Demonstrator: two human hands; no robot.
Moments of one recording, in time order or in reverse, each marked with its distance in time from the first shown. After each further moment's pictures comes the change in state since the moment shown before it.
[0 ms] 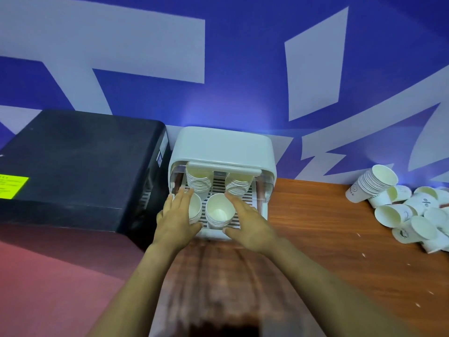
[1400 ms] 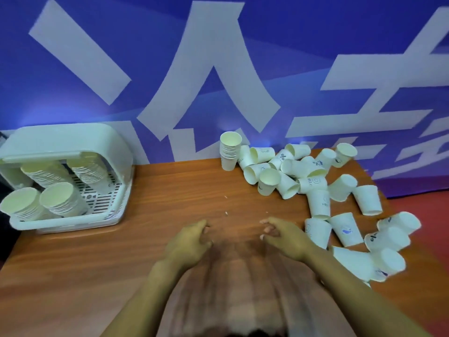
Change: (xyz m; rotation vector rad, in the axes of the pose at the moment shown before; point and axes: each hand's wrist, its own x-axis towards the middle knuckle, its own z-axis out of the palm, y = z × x) left_hand -0.144 0.333 0.223 -0.006 -0.309 0.294; right_hand -0.314 0.357 -0.162 0.173 0.078 0.321
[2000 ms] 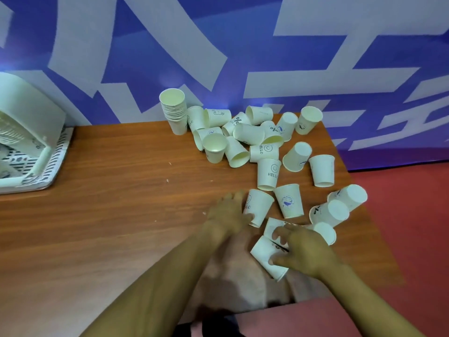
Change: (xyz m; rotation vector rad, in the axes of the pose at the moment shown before) left_hand 0.083 0.198 0.163 0.062 -0.202 -0.081; right_hand -0.084 0.167 -0.079 -0.483 -0.126 0.008
